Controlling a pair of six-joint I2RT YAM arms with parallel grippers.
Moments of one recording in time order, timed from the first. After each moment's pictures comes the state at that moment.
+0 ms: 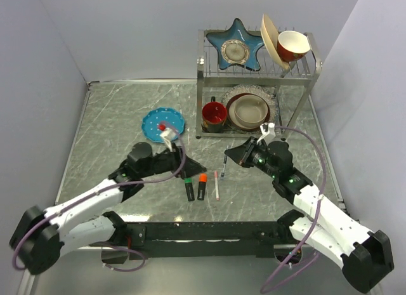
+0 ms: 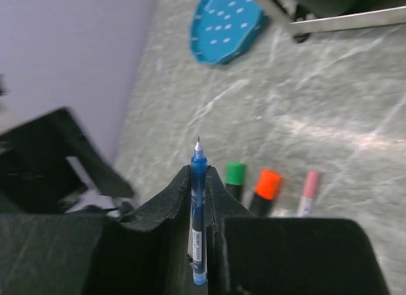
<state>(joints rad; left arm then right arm) -0.71 0.98 0.53 0.34 0.51 -0.78 0.52 0.82 0.52 0.05 -0.19 0.84</state>
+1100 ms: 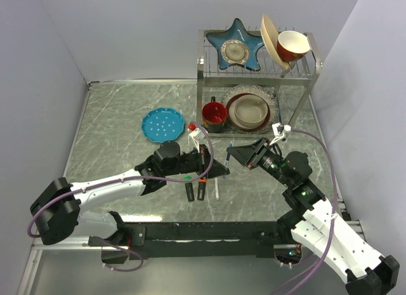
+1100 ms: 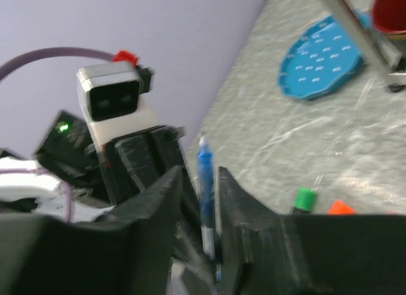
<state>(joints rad) -0.95 1.27 0.71 0.49 0.43 -0.81 0.53 0.60 0.50 0.15 -0.29 0.92</state>
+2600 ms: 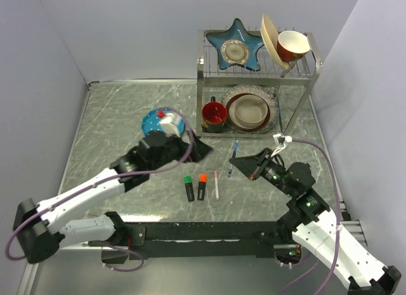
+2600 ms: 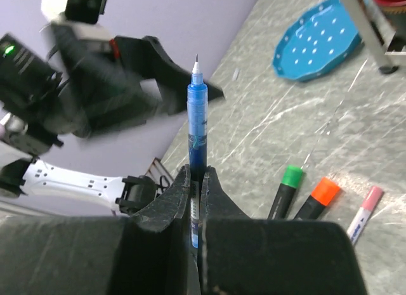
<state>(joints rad) -0.86 1.08 0.86 -0.04 -0.01 -0.75 0.57 0.45 0.43 0.05 -0.27 0.84</state>
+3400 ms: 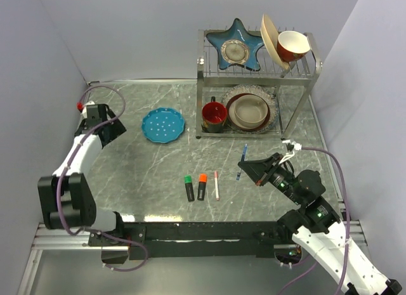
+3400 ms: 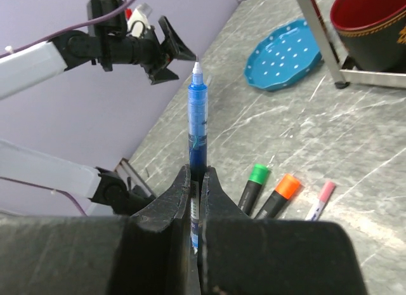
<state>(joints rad) 0.10 1.40 0.98 -0.40 -0.21 -0.51 0.57 0.30 0.46 -0.15 -0.21 0.70</state>
